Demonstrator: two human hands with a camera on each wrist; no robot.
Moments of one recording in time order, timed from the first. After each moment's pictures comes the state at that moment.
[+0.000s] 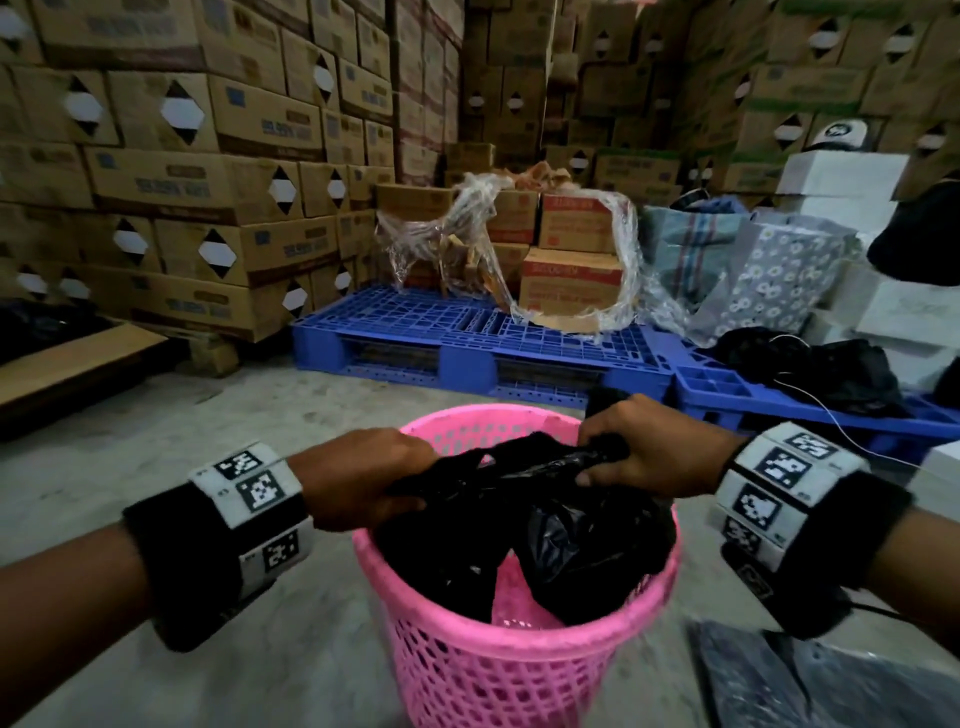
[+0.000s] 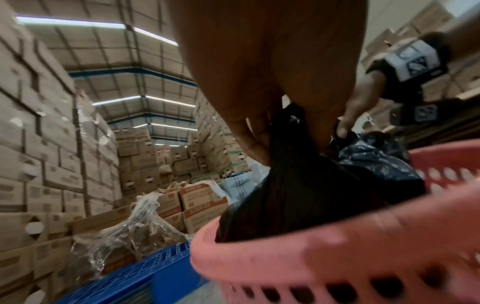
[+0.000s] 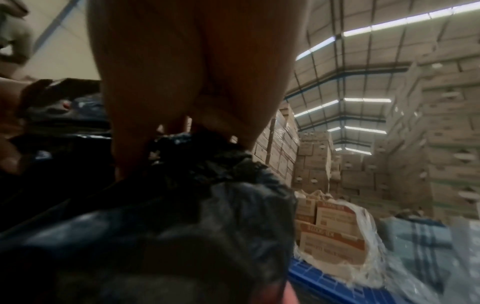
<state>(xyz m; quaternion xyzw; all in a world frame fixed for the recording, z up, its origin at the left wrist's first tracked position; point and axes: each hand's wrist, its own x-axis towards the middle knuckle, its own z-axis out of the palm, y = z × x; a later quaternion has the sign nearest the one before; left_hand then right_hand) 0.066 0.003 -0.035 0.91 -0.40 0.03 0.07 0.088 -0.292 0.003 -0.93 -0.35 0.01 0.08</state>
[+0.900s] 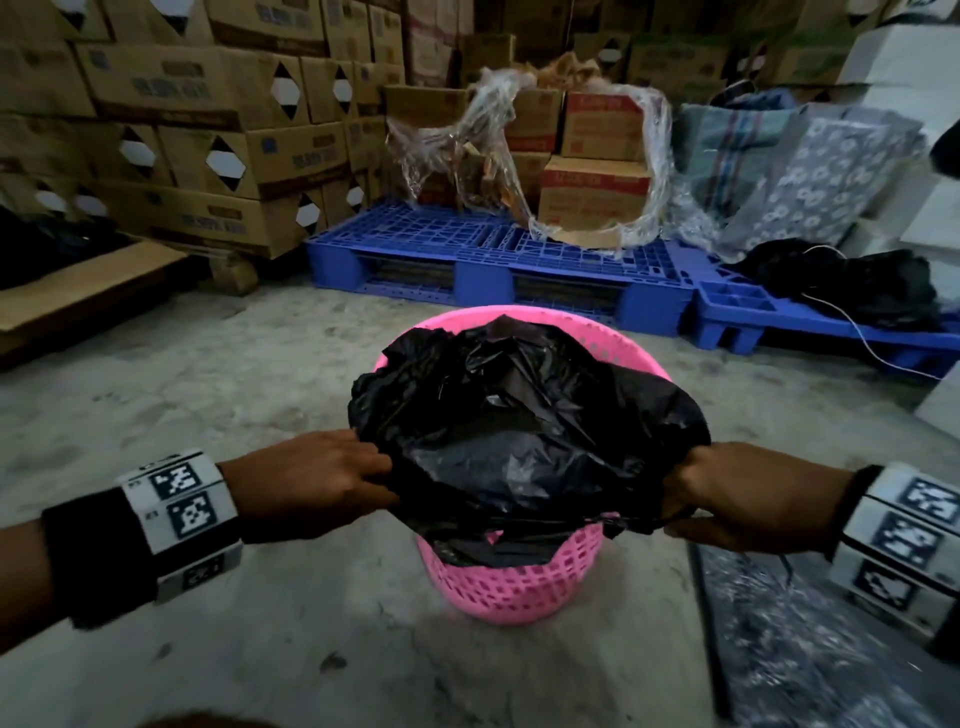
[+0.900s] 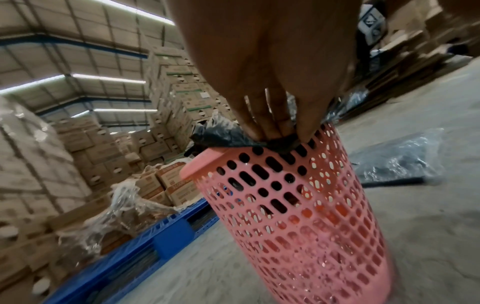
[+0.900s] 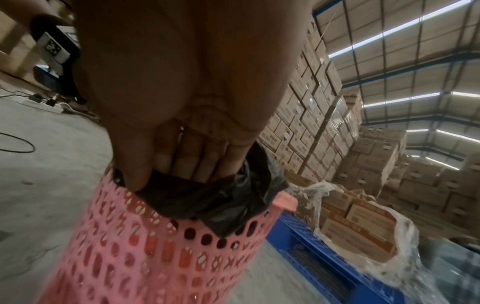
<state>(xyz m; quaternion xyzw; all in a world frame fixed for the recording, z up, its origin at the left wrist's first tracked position) -0.016 0.039 -0.101 0.86 -0.49 0.08 -0.08 -0.001 -0.343 -0.071 -0.90 -0.40 0.14 -0.10</state>
